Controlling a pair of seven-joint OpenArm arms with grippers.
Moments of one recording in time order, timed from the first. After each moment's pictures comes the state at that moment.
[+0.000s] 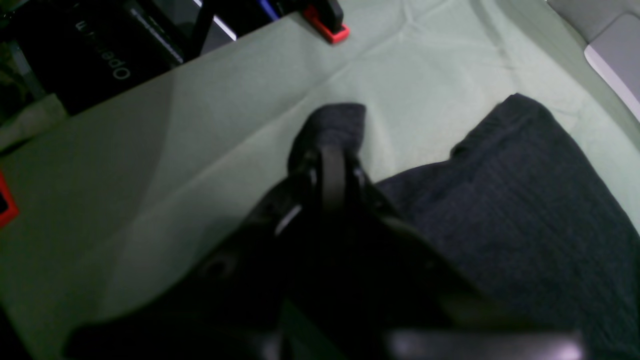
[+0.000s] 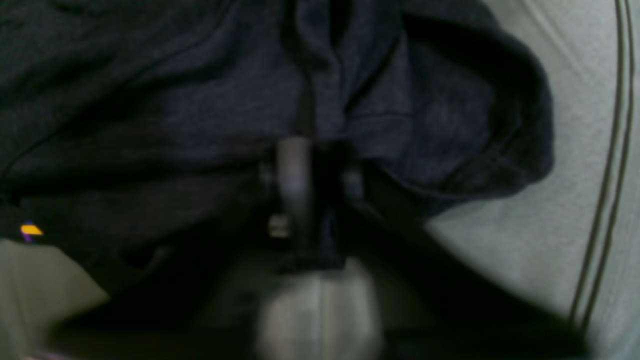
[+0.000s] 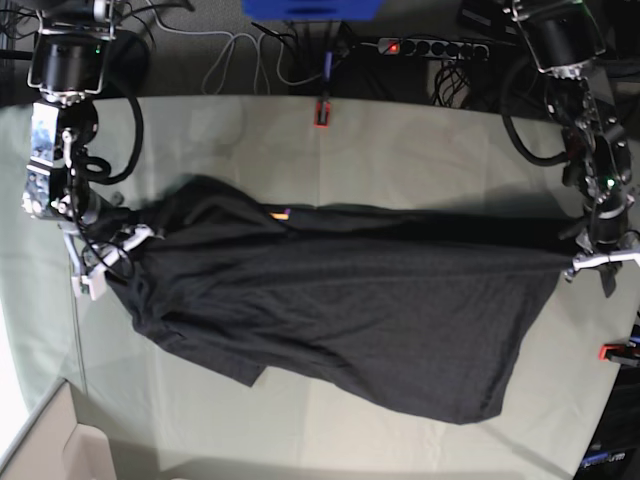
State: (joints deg) left arm 2.3 -10.3 -25.3 82.2 -26.1 11.2 14.9; right arm 1.2 13.2 15.1 74.8 19.7 17.0 -43.7
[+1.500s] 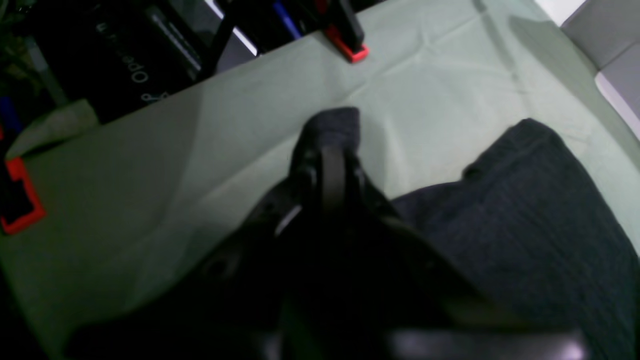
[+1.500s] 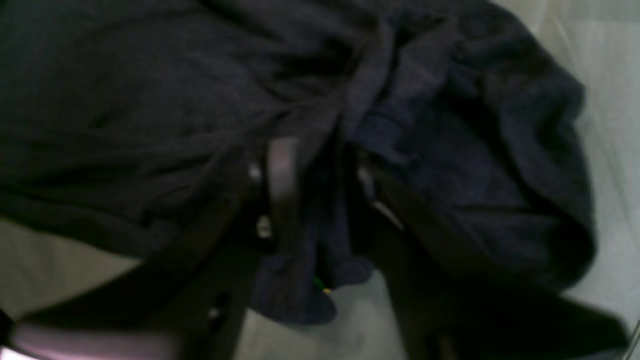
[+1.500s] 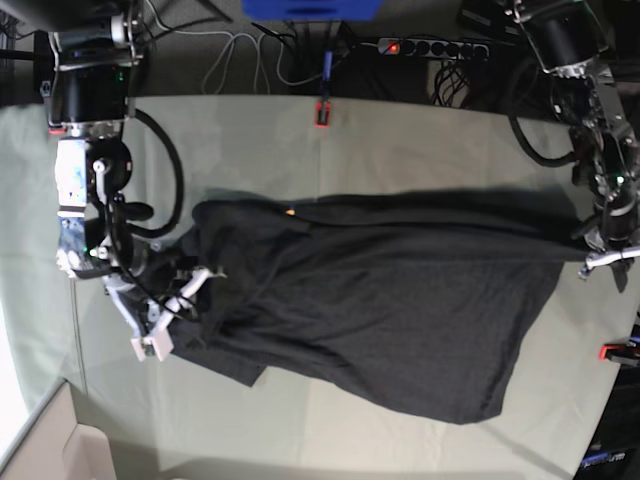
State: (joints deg) left arm 2.3 -10.1 -28.3 82.9 -26.3 11.4 15.2; right arm 7.9 9.7 3.2 84.0 19.5 17.0 -51.3
